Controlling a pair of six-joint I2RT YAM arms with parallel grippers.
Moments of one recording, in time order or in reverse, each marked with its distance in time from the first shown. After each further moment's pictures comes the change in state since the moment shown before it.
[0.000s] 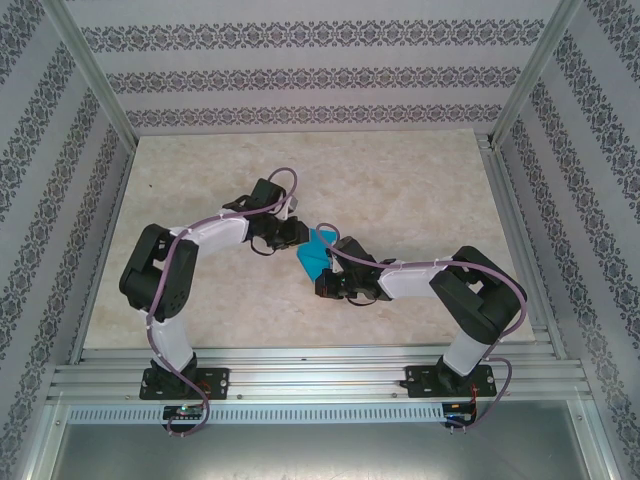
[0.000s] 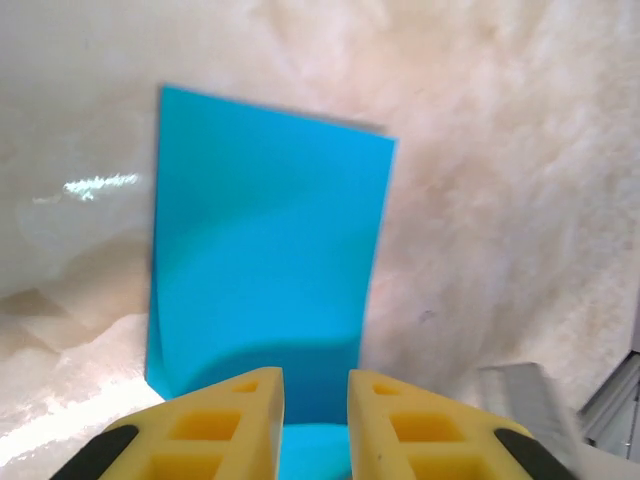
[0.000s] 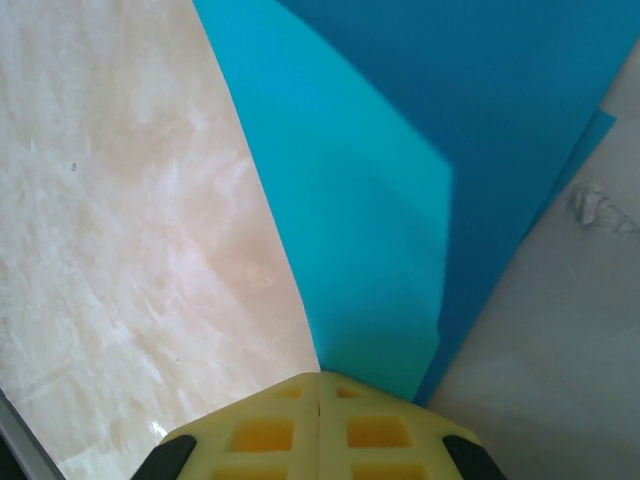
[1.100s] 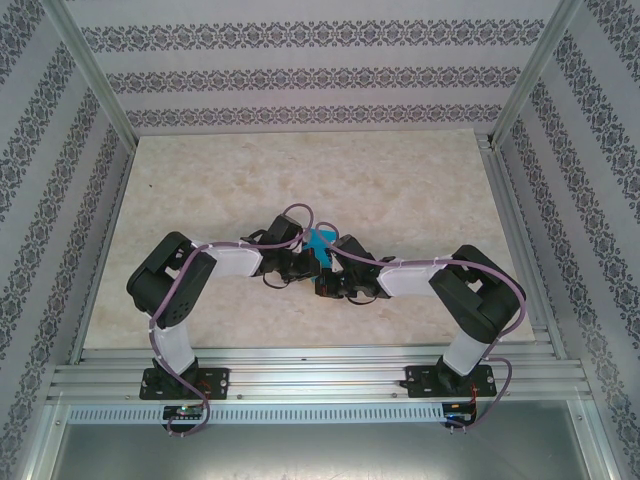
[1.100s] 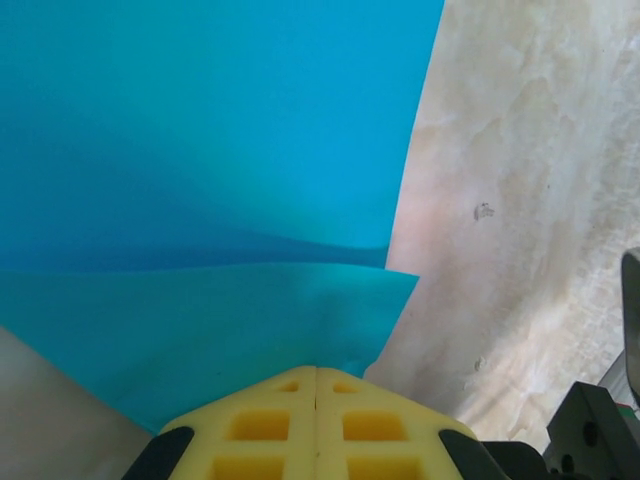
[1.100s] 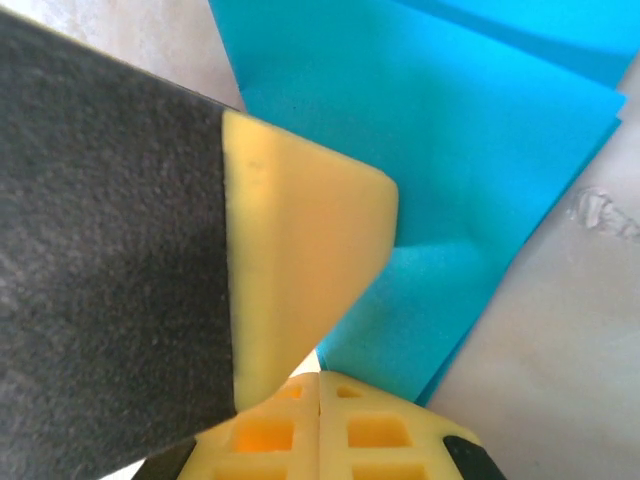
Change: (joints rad) left arm -0.172 0.016 -0.258 0.302 -0.041 -0.207; right arm -0.006 0.007 0.024 -0.042 -0.013 -0.015
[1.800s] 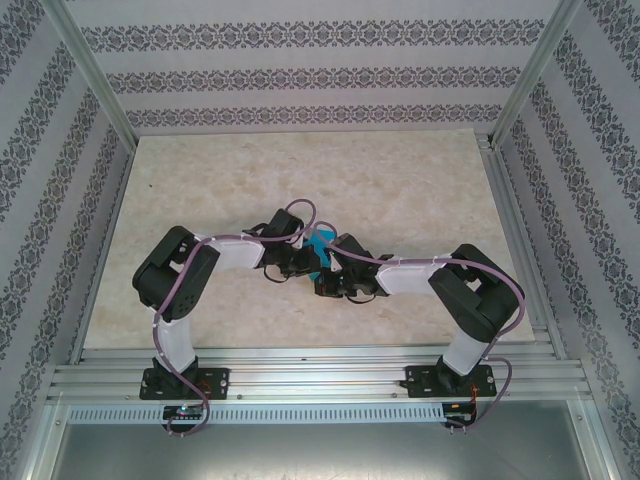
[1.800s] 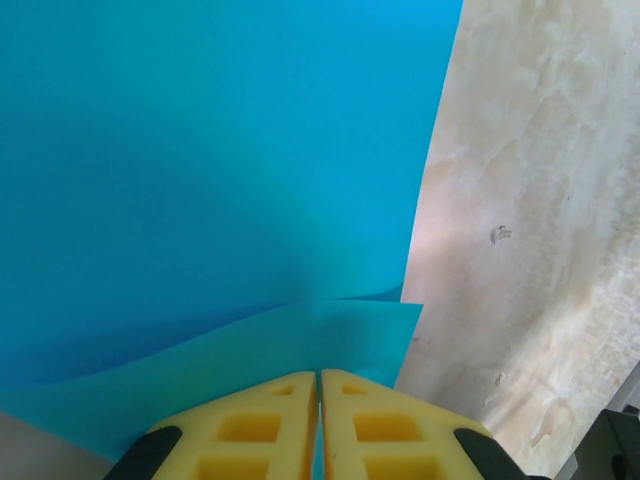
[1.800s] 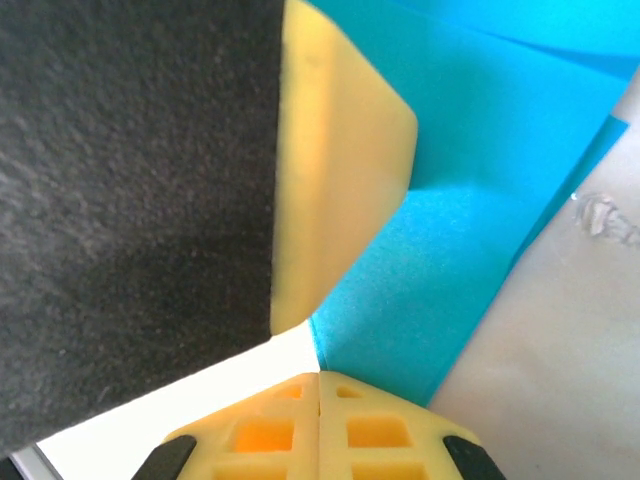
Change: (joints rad) left arm 0.040 0.058 0.082 -0.083 0.026 0.103; right arm 0.001 0.009 0.026 -0.043 0.004 -0.015
